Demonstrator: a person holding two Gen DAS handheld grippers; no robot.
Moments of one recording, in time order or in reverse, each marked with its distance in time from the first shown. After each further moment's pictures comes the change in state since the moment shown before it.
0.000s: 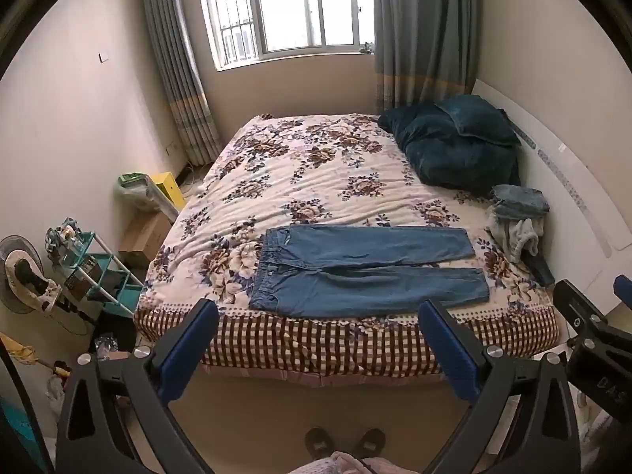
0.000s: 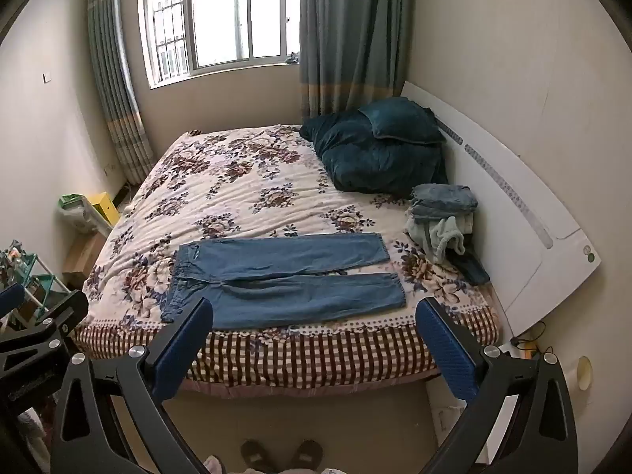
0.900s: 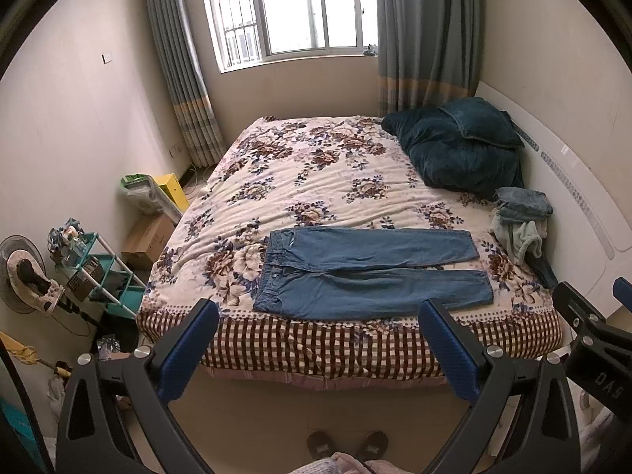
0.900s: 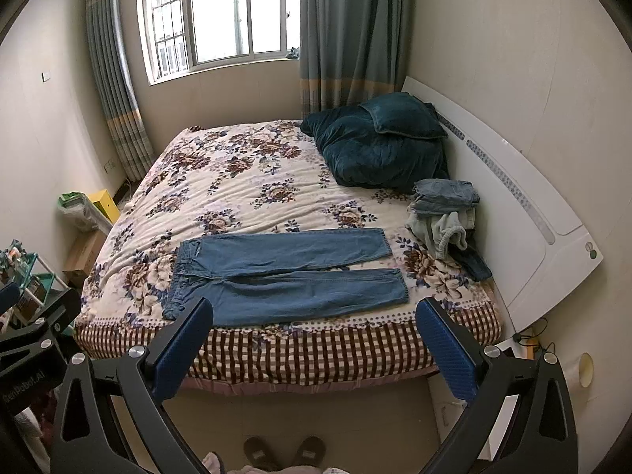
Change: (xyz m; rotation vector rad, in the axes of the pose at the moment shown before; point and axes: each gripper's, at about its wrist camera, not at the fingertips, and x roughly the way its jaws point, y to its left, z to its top) left arm 0.002 0.002 0.002 -0.002 -0.023 0.001; right arm 0.002 0.003 -0.006 0.006 0.005 0.005
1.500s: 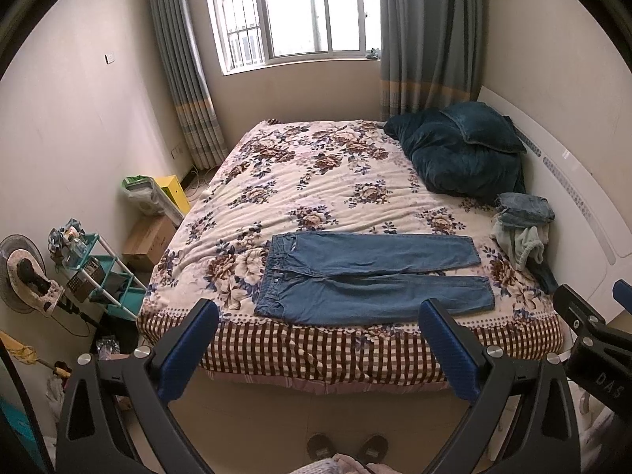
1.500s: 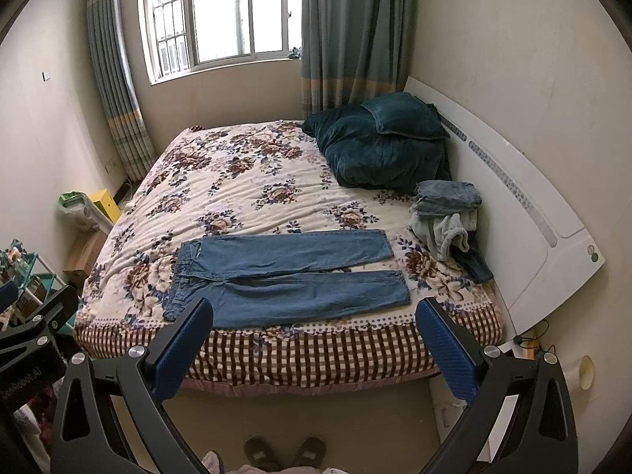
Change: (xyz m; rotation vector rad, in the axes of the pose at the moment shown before) left arm 0.001 0.005 0.004 -0.007 -0.010 0.000; right arm 0.001 0.006 -0.001 -0.002 -0.001 -0.001
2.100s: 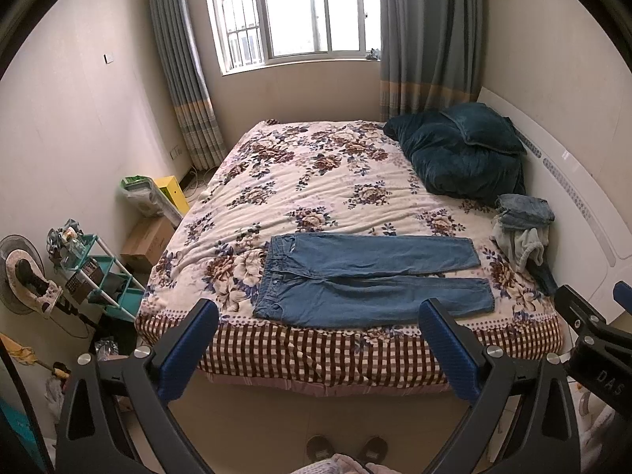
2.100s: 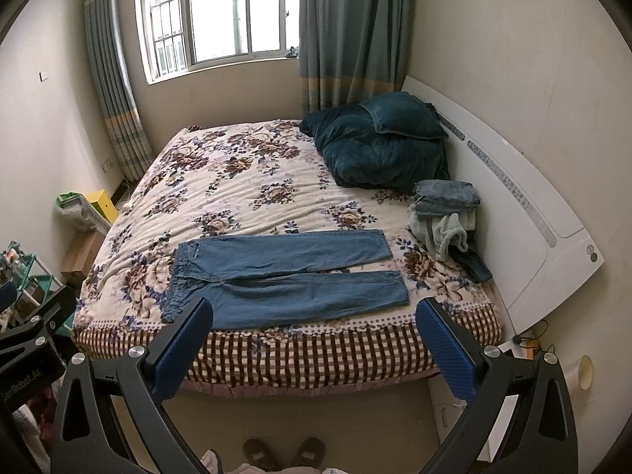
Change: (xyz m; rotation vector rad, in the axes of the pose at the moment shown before) left arm 0.004 0.002 0.005 -0.002 0.004 -0.002; right arm 0.007 0.001 0.004 0.002 0.004 -0.004
